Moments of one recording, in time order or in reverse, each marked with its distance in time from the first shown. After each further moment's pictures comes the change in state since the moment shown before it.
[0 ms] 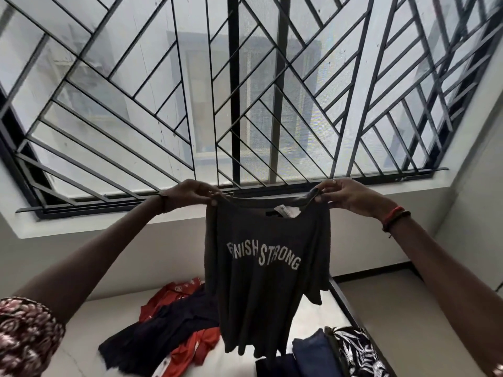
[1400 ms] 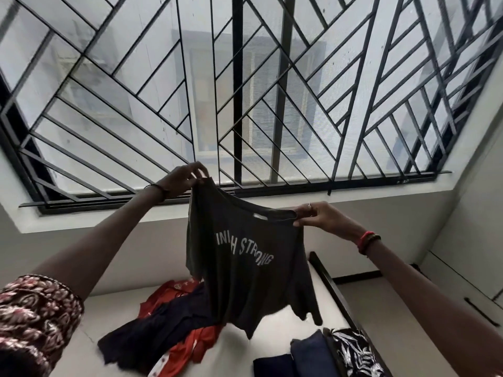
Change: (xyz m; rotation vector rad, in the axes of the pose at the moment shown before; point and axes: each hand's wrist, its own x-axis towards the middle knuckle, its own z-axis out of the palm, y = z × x) left_hand 0.015 -0.016 -0.028 0.351 0.252 0.117; right_hand 0.013 0.046 0.044 -0.353 0.021 -0.156
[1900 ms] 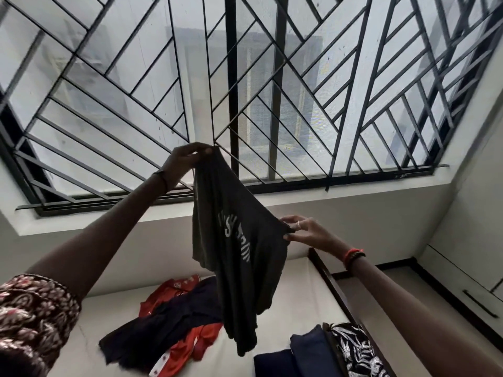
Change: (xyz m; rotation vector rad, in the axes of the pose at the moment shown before) left_hand 0.013 0.047 0.000 -0.675 0.219 -0.063; right_hand -0.014 0.025 0.038 -0.177 -0.006 -0.022
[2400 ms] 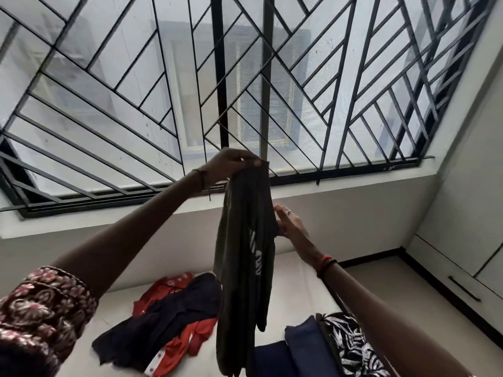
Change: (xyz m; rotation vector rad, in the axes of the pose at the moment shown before) left_hand 0.001 0.031 0.096 0.191 -0.327 0.091; right_hand -0.002 -0.023 0.043 0.629 0.295 0.107
